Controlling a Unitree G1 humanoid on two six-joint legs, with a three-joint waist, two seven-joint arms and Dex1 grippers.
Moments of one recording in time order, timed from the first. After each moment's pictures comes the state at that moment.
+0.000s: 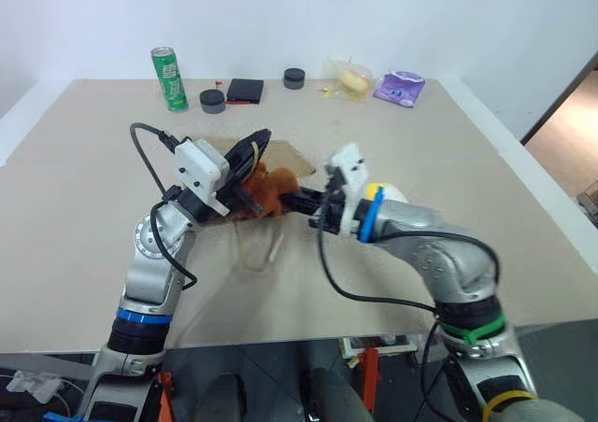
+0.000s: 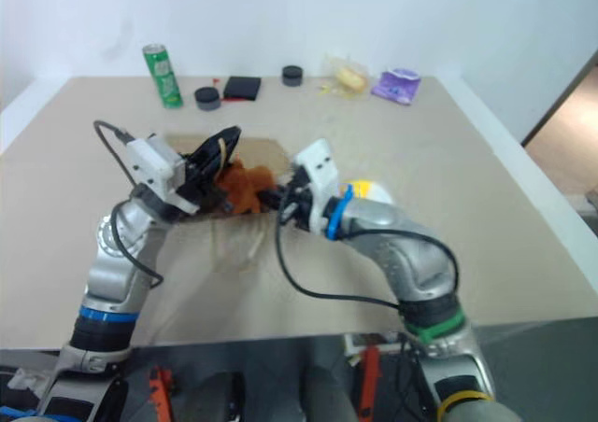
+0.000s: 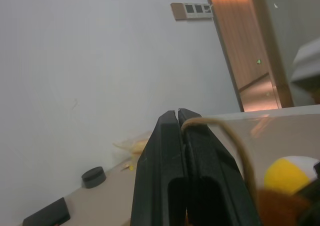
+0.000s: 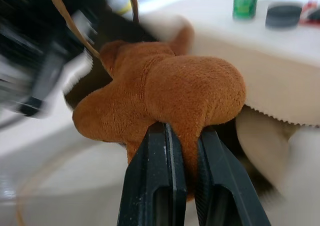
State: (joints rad) left arm -0.47 0.28 -0.02 -0.12 -0.24 -0.15 -0.54; right arm -0.65 -0.31 0.19 -0.22 0.52 0.86 0.47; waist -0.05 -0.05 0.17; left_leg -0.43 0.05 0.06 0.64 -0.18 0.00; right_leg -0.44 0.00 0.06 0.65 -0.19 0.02
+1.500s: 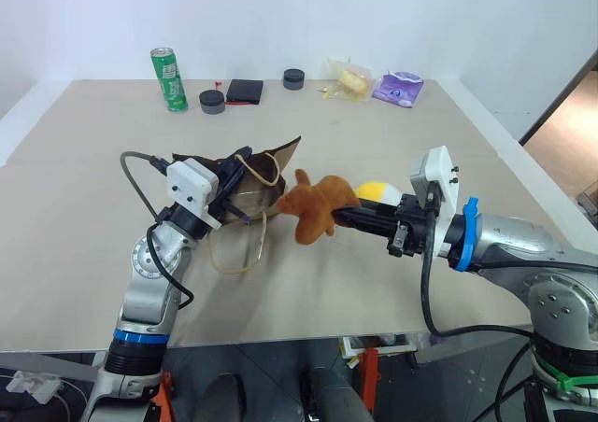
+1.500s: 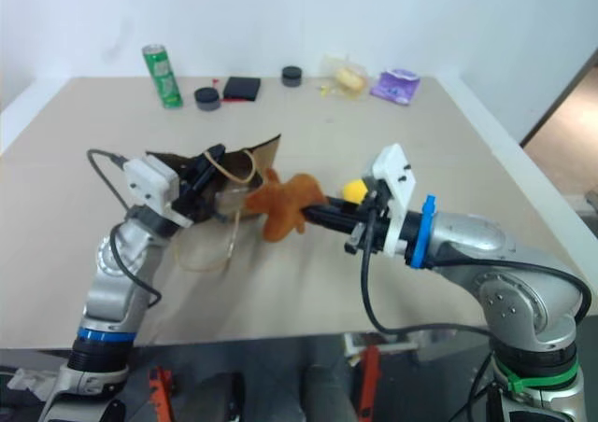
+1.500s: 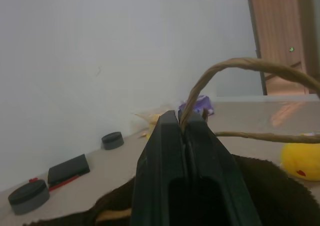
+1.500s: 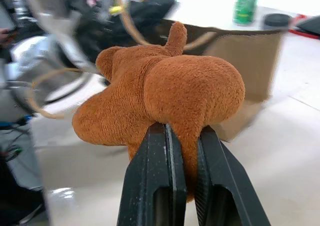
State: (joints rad) left arm -0.35 0.26 0.01 -0.15 -0.22 -0.13 -0.45; right arm -0.45 -0.68 -0.16 -0.63 0.95 1.01 0.59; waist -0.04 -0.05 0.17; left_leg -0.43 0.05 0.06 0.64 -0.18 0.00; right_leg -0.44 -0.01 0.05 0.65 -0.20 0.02
